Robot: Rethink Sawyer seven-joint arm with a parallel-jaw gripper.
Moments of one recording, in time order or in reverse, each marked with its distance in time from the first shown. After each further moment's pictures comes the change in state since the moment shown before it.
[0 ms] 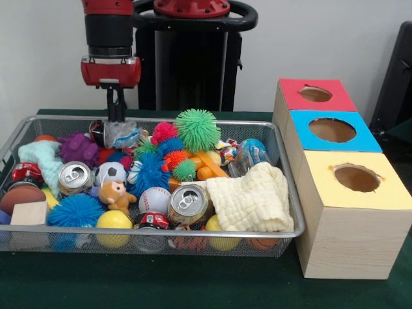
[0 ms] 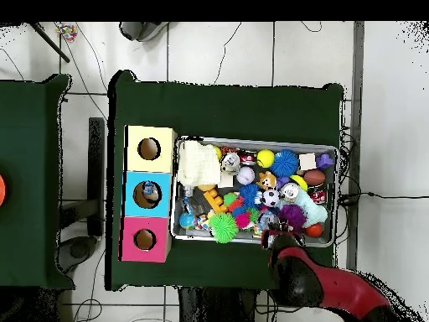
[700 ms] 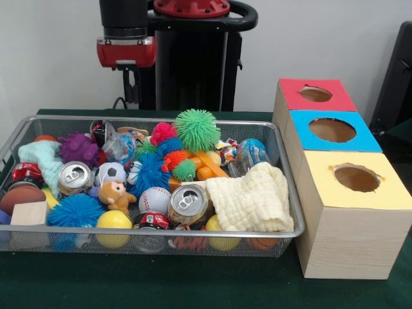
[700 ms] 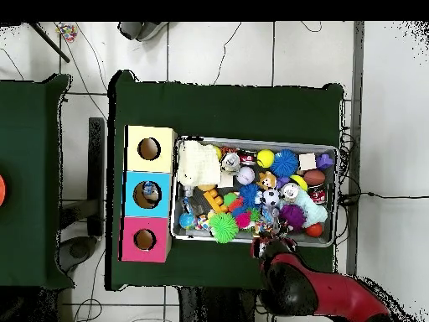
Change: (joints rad) arm 0.006 -0.117 0.064 0.087 0.026 0.109 0.000
